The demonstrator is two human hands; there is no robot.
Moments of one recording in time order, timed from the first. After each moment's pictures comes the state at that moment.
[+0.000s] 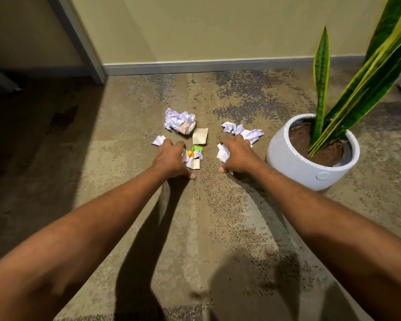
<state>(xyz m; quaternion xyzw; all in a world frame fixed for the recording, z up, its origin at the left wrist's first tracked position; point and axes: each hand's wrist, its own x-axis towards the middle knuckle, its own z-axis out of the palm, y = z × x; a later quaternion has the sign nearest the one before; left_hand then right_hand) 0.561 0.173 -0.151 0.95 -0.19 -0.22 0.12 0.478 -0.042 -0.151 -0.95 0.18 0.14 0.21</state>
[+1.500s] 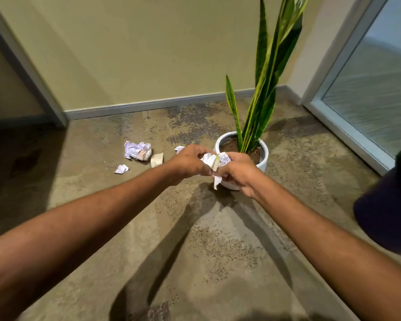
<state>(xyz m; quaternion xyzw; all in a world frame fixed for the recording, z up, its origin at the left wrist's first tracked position) 0.441 0.052 -0.020 0.76 -0.28 -0.37 0.47 0.322 -0.080 -0.027 -0.65 0.35 -0.05 0.67</state>
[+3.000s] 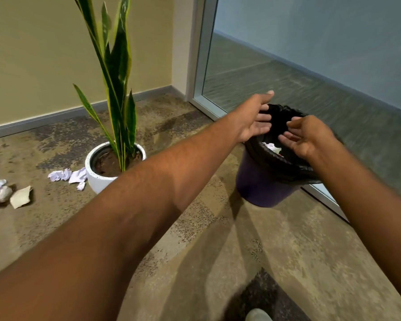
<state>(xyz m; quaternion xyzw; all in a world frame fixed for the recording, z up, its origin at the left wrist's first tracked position) 0.144 -0.291 0.127 0.48 -0.30 -0.62 0.55 -0.003 -0.344 0.122 -0.40 0.56 -0.43 0.59</state>
